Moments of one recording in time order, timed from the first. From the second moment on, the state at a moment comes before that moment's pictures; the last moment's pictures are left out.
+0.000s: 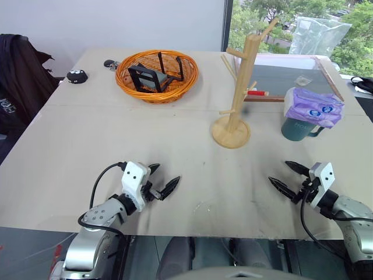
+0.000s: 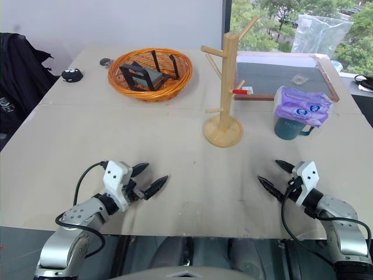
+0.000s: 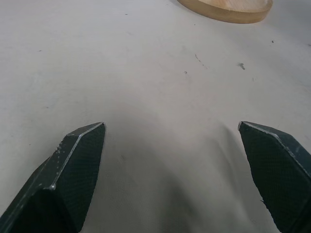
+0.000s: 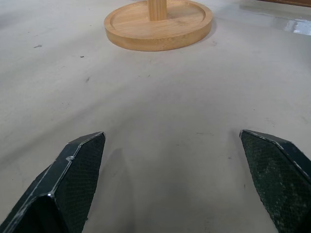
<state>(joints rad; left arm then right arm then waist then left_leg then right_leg) 0.22 0.47 0.10 -0.38 -0.35 0.34 -0.61 0.13 -0.52 -0.17 -0.02 0.40 0.04 0.87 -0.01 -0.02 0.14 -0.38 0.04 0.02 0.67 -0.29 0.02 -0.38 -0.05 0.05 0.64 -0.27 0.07</state>
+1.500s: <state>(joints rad) -0.25 0.50 -0.06 -0.53 -0.55 0.62 -0.72 -0.25 -0.67 -0.22 -0.15 0.19 -0.03 0.64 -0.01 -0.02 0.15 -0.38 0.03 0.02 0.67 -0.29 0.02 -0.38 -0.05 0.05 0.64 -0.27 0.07</state>
